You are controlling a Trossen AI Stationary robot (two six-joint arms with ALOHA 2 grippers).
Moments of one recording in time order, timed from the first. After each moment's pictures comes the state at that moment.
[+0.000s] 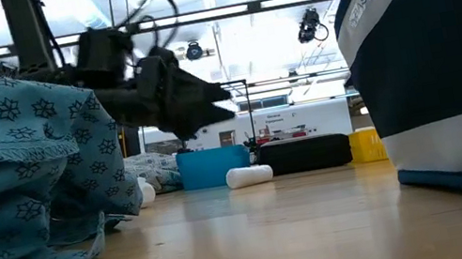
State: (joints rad) left arm 0.16 1.84 0.51 1.22 0.18 -0.10; right arm -0.54 0.88 0.22 0.36 0.23 0.14
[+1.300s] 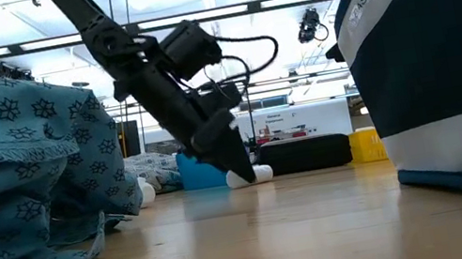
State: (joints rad) left arm 0.11 1.92 0.99 0.10 -0.14 -0.08; right arm -0.23 0.88 0.22 0.53 0.43 0.00
